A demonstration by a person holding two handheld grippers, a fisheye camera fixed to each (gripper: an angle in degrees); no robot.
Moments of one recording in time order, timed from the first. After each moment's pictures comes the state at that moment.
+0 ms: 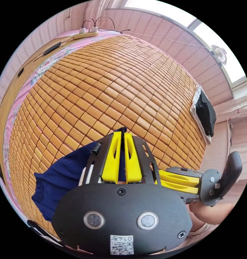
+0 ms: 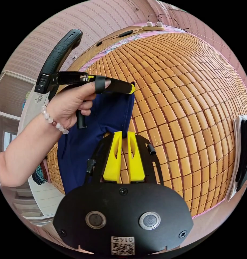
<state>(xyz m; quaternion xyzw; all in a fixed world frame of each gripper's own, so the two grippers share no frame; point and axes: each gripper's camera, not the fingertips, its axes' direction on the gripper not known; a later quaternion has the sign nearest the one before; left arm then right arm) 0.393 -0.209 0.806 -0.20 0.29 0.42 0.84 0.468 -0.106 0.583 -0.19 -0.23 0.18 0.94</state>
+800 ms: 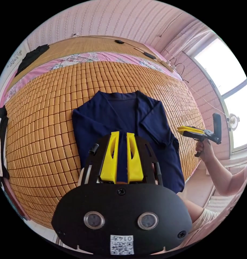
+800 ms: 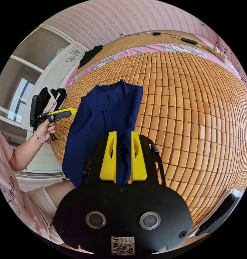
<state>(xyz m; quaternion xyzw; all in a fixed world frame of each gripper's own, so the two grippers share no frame) -0.057 -0.216 0.774 -0.15 0.26 0.10 0.95 0.436 -0.181 0.572 -0.19 -0.31 -0.04 0.93</state>
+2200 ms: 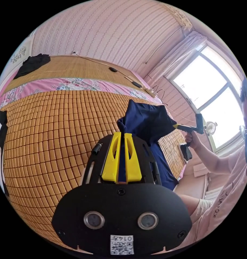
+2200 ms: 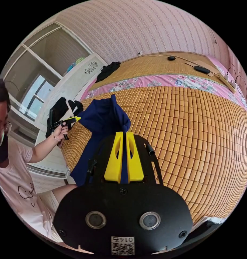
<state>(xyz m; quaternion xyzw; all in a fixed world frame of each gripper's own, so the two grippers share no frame) -0.271 -0.216 0.640 -0.07 0.38 0.10 0.92 0.458 -0.231 0.495 -0.11 -0.39 -0.07 0.91</state>
